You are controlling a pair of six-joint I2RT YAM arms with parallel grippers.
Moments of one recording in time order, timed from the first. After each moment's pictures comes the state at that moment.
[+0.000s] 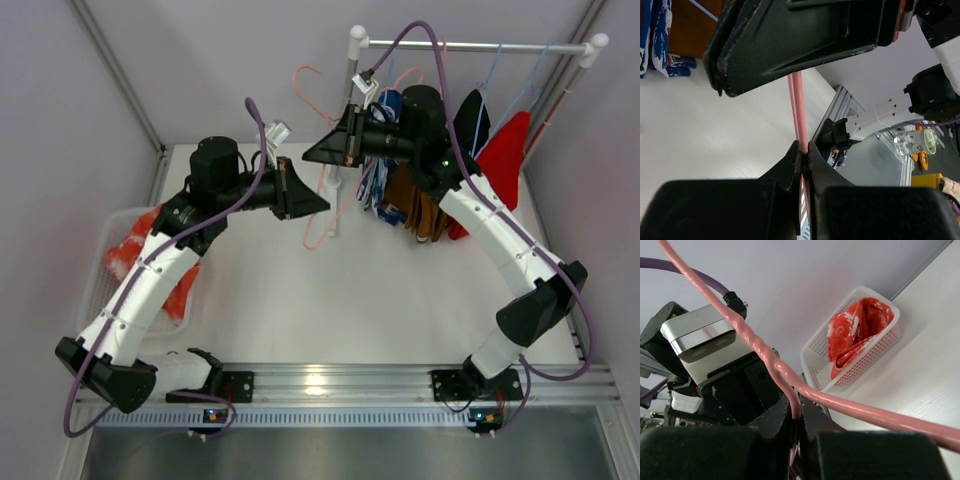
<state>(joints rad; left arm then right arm) -0.50 1.25 1.46 -0.46 0.71 -0.49 0.60 1.62 1.80 -0.23 -0.73 0.79</state>
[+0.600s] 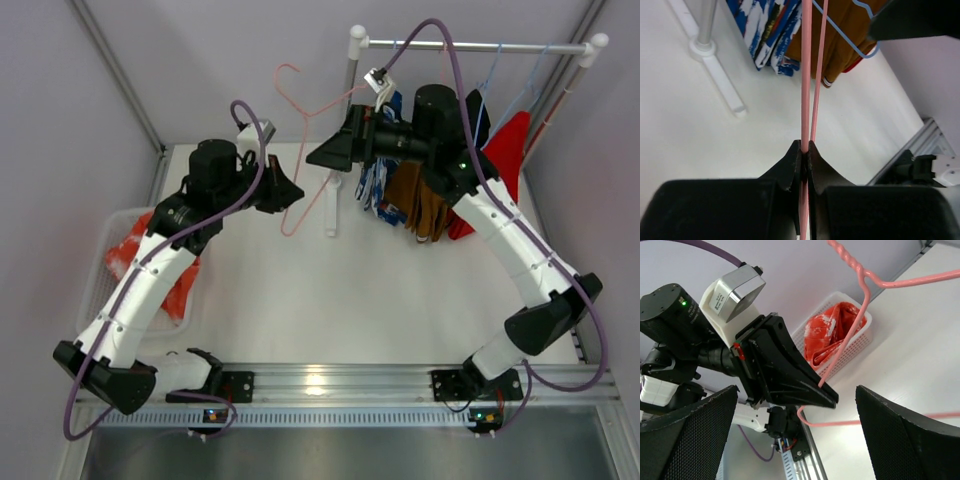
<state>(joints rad) -0.48 1.25 1.48 -0.60 0.32 -0.37 0.58 1.57 1.81 -0.32 -0.69 0.63</state>
